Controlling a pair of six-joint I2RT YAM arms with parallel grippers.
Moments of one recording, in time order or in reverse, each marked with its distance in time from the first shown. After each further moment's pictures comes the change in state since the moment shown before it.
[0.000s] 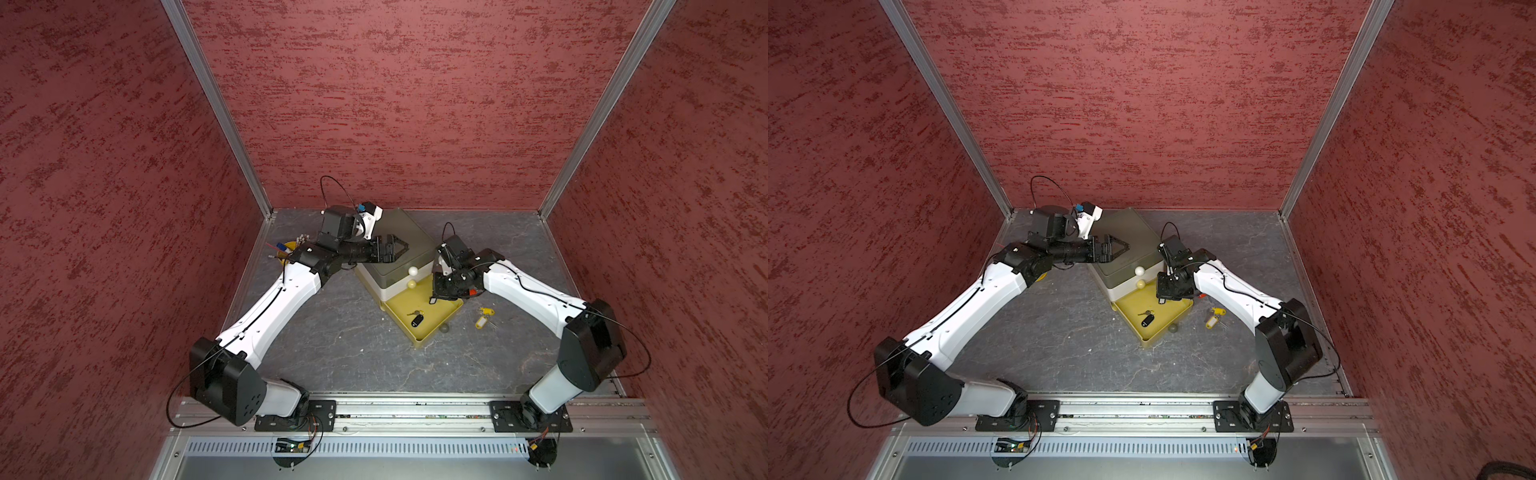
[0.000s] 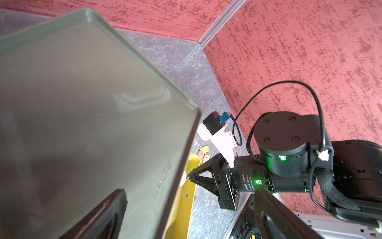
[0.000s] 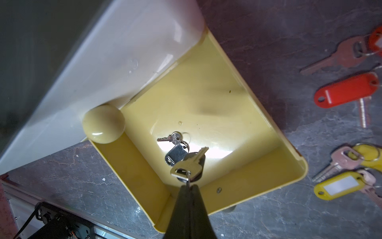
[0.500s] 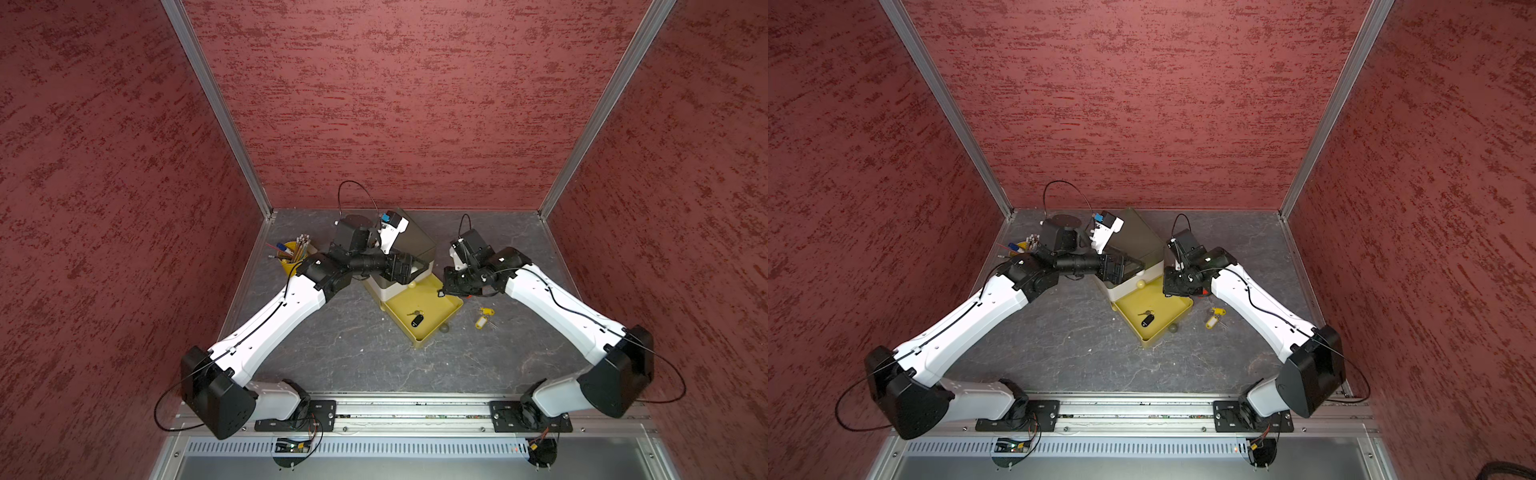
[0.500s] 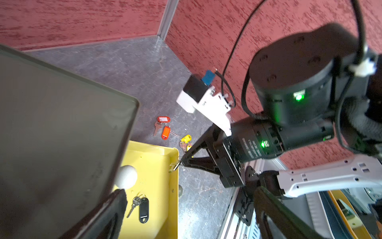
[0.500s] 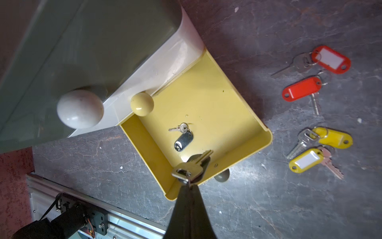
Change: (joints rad) left arm -0.185 -0.068 -0.040 0.034 0.001 0.177; right arm 0.000 -0.173 0.035 -0.112 0.037 0.013
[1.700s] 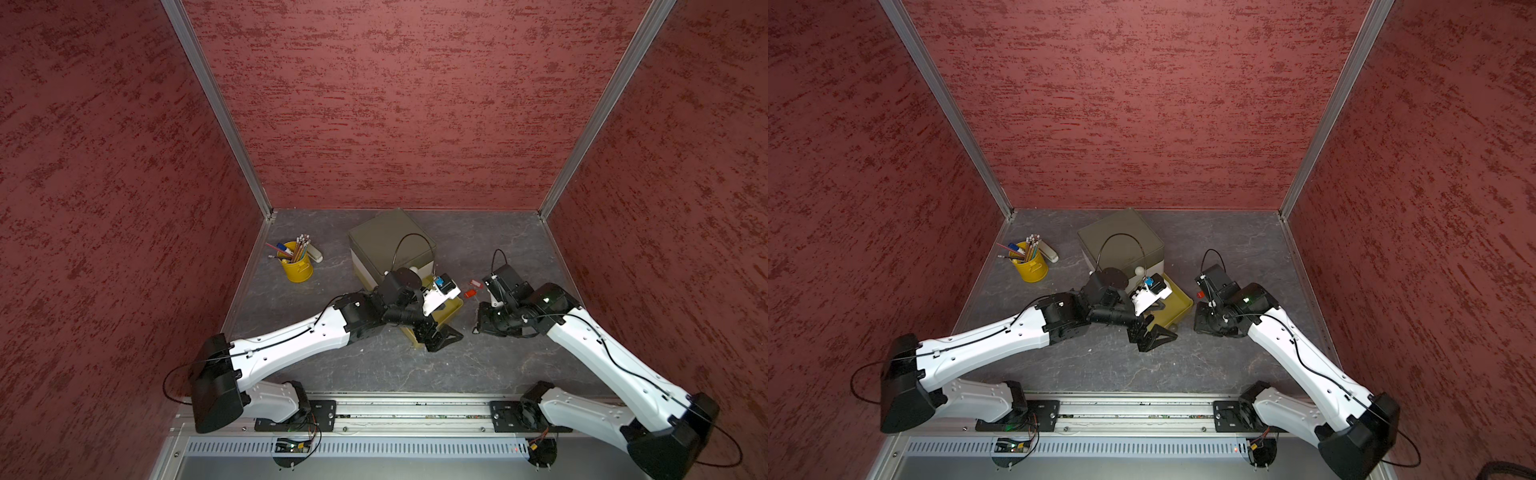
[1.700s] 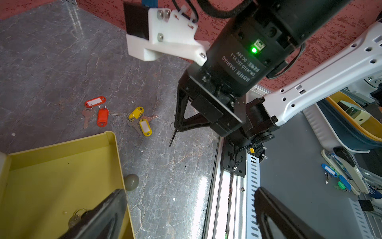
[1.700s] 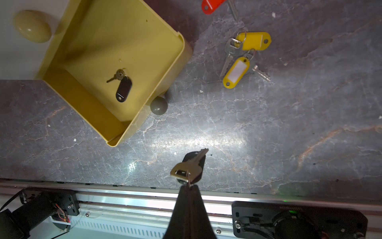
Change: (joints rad) left arm -0.403 0.019 -0.196 0.154 -0.140 0.158; right arm 0.000 -0.365 -0.297 -0.233 0.072 0.119
